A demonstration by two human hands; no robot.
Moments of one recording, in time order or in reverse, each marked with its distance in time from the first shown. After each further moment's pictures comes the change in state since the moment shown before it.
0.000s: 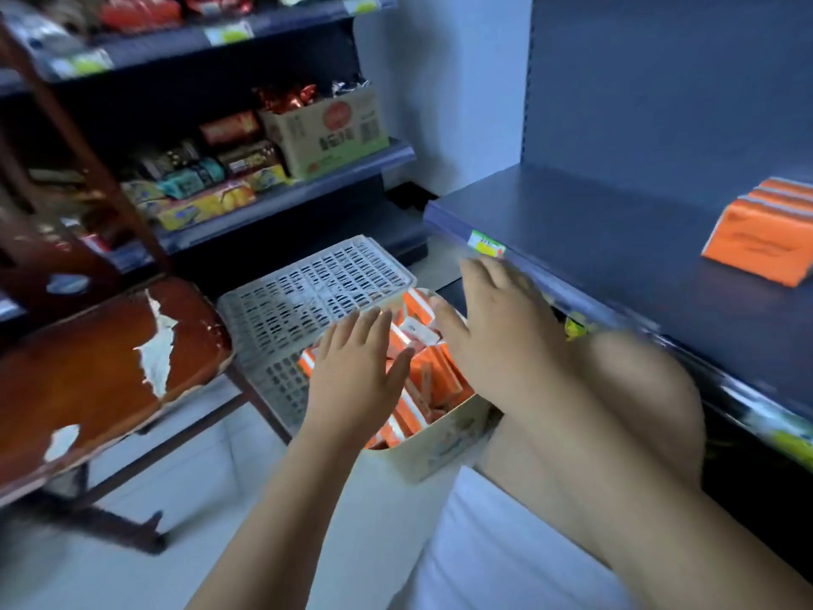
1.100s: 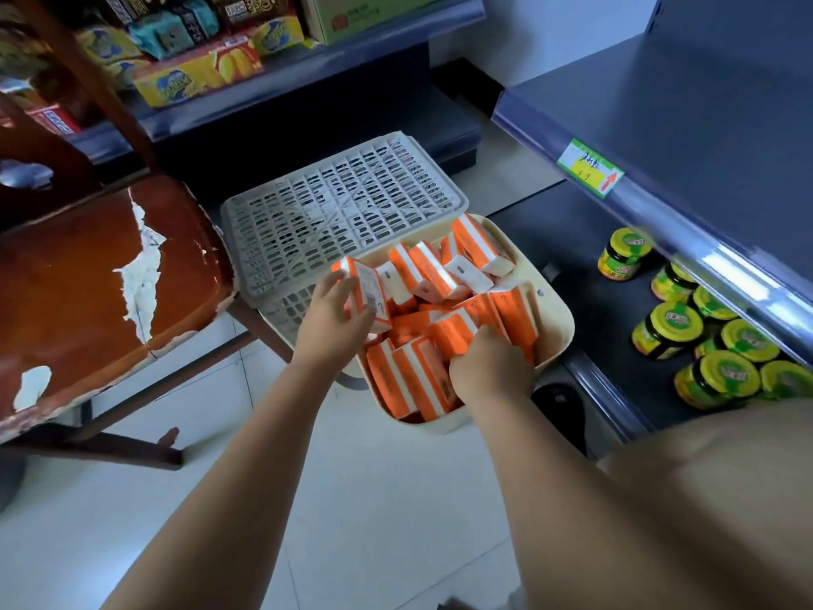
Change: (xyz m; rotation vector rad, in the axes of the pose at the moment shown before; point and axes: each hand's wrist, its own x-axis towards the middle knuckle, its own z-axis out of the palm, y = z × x) left_hand 0.034 -0.144 0.121 -0.407 -0.230 -0.524; right_hand 0.003 0.010 0.234 -0.031 -0.633 0.541
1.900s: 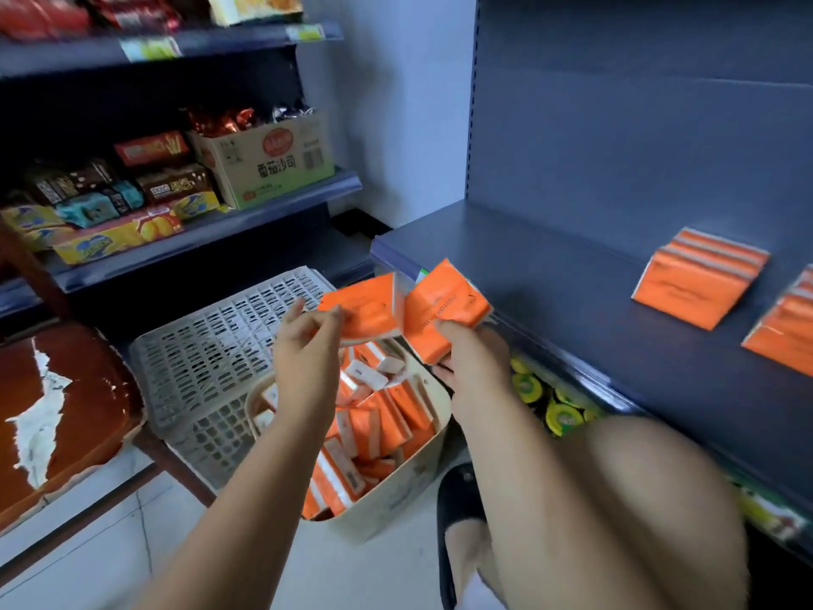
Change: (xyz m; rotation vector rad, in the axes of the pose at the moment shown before) left_hand -0.049 0.183 -0.034 -1.009 0.182 0.108; right_hand -0.037 0.038 -0.174 1.543 0.176 0.103
